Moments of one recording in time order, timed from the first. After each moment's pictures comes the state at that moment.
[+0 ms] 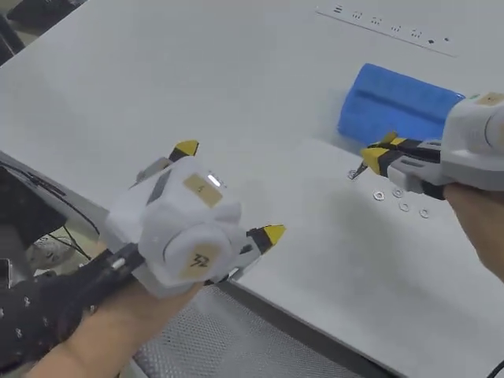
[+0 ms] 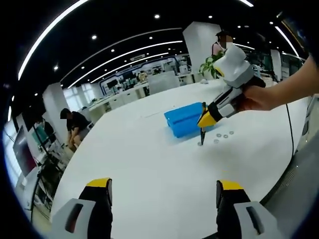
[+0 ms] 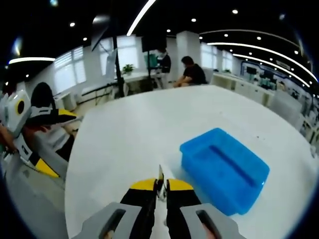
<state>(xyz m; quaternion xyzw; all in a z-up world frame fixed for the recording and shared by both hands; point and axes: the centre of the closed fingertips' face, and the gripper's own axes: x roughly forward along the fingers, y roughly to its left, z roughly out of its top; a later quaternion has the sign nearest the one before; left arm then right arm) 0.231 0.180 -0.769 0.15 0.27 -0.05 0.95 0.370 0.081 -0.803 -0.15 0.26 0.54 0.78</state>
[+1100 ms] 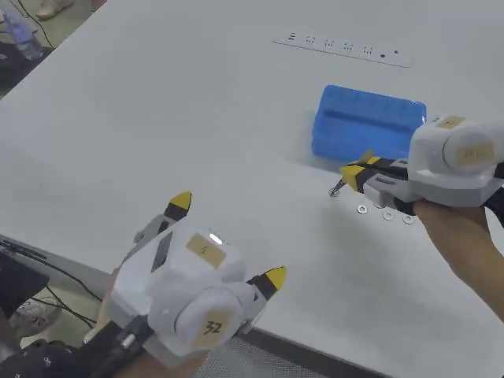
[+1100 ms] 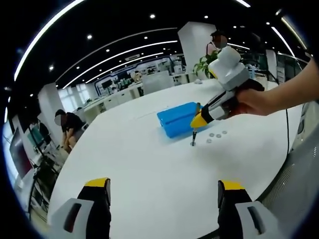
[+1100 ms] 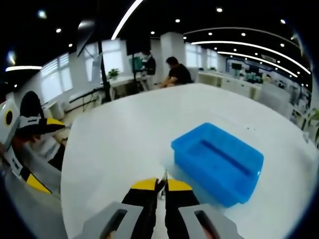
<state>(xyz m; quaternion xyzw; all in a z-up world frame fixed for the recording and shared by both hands) 0.228 0.169 -0.770 0.15 0.27 -0.08 0.95 0.369 0.076 -0.801 -0.13 0.28 0.49 0.82</state>
